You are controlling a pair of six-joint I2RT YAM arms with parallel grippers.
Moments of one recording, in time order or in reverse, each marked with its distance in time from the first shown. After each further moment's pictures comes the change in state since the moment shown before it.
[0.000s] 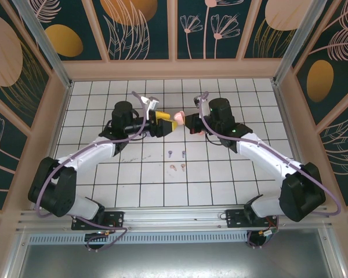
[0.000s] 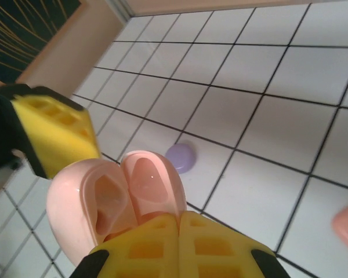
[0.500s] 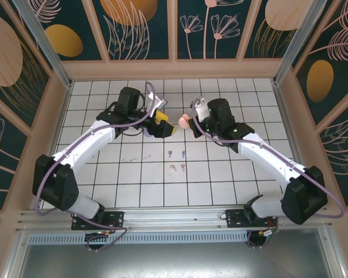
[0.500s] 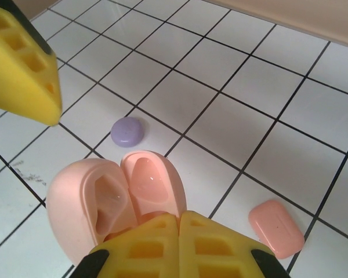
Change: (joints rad) left arm 0.000 0.075 0.318 -0.723 0.006 0.426; right arm 0.037 -0.024 0.031 -0.142 0.139 -0.329
